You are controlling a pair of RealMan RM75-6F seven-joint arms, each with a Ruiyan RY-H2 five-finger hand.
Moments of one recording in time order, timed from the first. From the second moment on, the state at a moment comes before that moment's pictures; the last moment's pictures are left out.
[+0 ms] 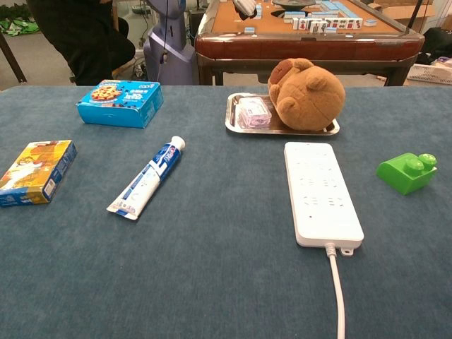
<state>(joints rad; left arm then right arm) -0.12 -1.12 -0.03 -1.66 1.42 1.40 0.21 0.14 -1.17 0.04 -1.60 -1.53 1.40 -0.21</state>
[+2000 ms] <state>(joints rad) -0.11 -1.10 -0.05 -1.65 1.35 1.38 0.18 0.52 -1.36 0.00 -1.76 -1.36 0.92 -0.79</state>
